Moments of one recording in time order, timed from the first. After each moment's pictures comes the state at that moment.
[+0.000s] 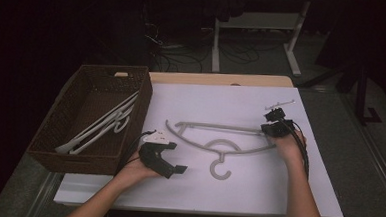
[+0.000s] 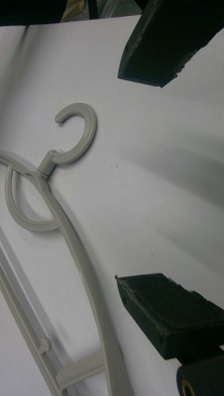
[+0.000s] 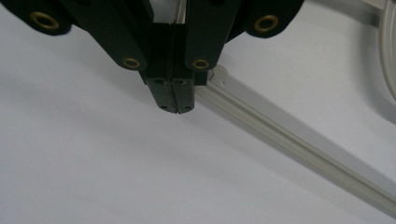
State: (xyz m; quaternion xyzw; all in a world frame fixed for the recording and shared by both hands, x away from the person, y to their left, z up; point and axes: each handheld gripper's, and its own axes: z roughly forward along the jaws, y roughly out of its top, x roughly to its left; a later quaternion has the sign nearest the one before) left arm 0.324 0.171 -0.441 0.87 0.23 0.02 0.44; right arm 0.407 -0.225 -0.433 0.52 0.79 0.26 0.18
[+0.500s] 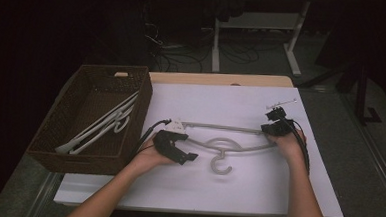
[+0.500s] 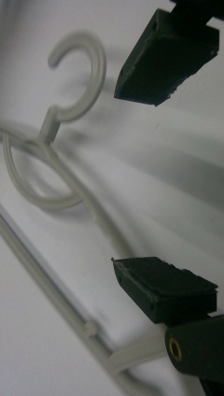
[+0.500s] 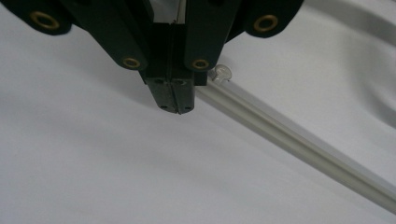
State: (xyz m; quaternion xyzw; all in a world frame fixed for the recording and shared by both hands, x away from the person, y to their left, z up) left arm 0.366 0.130 -0.432 0.90 0.21 0.06 0.39; right arm 0.416 -0.231 -0.439 0.53 0.79 0.27 0.15
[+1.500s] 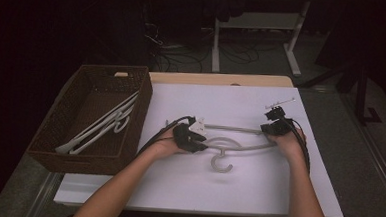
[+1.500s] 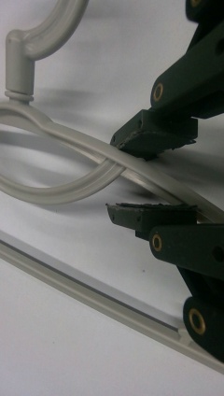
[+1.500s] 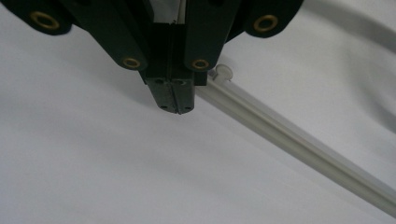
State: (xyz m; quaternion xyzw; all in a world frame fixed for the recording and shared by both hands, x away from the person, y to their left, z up) left arm 0.394 0.087 -0.448 0.94 0.06 0.09 0.31; right arm 0.419 -0.231 -0.439 0.52 0.80 0.26 0.15
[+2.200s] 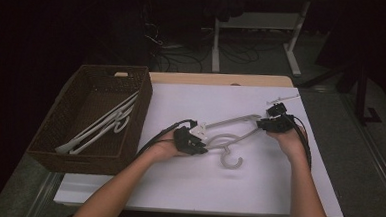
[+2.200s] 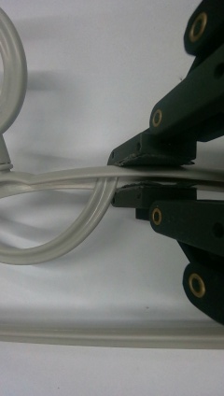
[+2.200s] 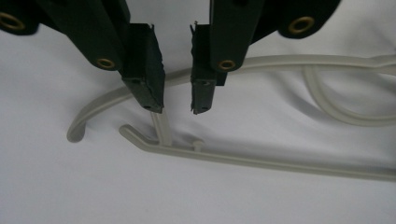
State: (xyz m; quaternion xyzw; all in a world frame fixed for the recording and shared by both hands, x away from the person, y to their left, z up) left arm 0.385 0.085 -0.445 0.95 0.04 0.06 0.30; right arm 0.411 -0.226 -0.414 0.50 0.79 0.32 0.15
